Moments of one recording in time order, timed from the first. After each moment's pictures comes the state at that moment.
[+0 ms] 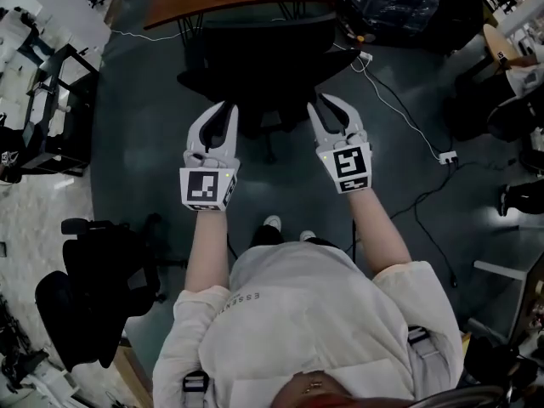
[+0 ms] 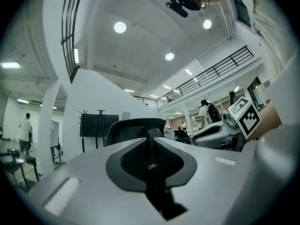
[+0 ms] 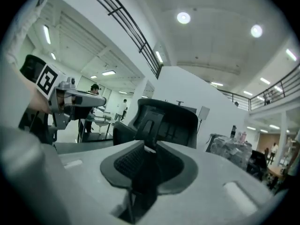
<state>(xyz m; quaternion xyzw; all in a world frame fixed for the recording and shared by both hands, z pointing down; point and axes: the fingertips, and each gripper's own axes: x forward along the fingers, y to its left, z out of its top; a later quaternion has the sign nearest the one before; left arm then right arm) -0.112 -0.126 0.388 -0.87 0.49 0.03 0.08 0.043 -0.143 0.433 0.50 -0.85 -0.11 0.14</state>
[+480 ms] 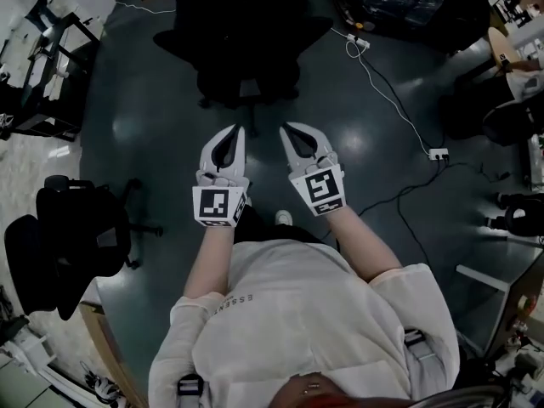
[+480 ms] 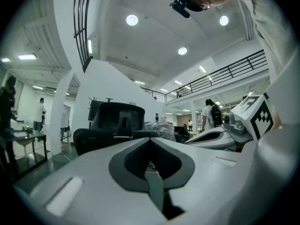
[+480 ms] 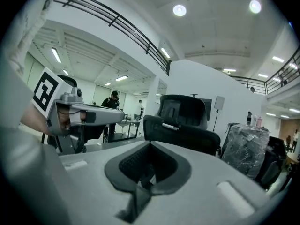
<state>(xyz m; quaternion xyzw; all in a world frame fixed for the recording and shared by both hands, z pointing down) -0.009 0.005 0.451 -0.84 0.54 0.03 0.00 0.068 -0.001 0.484 0.40 -0.90 -0.05 0.14</state>
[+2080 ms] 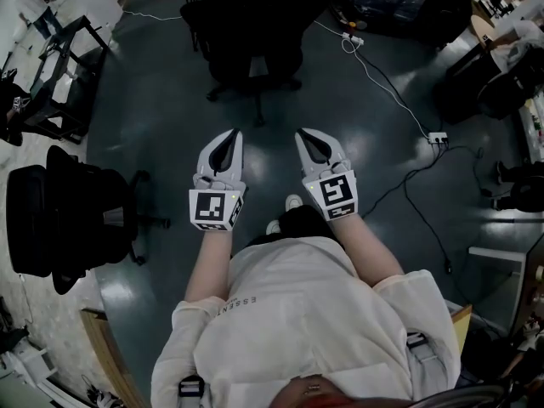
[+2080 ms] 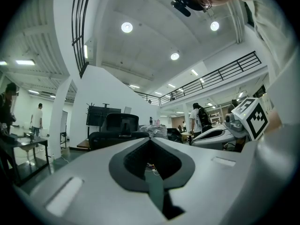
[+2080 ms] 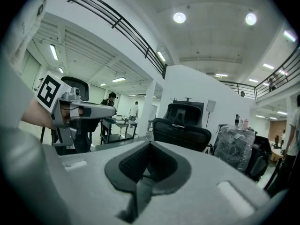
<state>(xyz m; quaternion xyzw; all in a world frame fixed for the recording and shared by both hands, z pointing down) -0.062 0.187 0.446 -0.86 0.52 0.03 0.02 0.055 0.181 0.484 0.45 -0.88 -0.05 0.13</state>
